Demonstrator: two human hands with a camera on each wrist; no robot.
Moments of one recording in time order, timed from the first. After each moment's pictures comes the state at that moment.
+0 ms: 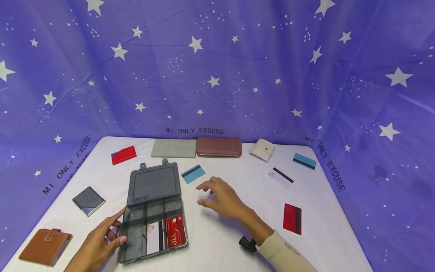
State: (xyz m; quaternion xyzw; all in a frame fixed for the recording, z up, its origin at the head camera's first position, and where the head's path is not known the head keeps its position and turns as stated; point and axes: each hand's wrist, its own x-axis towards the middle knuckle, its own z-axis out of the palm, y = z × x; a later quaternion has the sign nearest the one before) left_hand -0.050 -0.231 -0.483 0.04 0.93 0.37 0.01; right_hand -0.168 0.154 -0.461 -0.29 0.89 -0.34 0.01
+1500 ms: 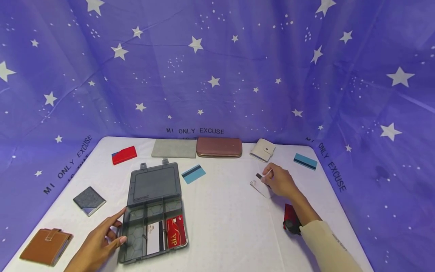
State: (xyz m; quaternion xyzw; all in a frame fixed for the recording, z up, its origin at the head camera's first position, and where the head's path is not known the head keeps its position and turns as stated) left_hand -0.051 -0.229 -0.480 0.03 0.93 0.37 0.03; right_hand -0.220 0.323 -0.464 -0.06 0.95 -0.29 0.03
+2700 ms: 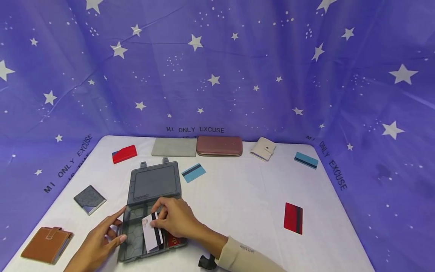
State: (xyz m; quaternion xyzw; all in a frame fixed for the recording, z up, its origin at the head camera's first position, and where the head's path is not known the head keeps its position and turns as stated) left_hand -0.051 -0.230 -0.482 0.03 0.93 0.37 0.02; right_hand -0.128 0.028 -0.467 -0.29 0.81 -0.48 0.15
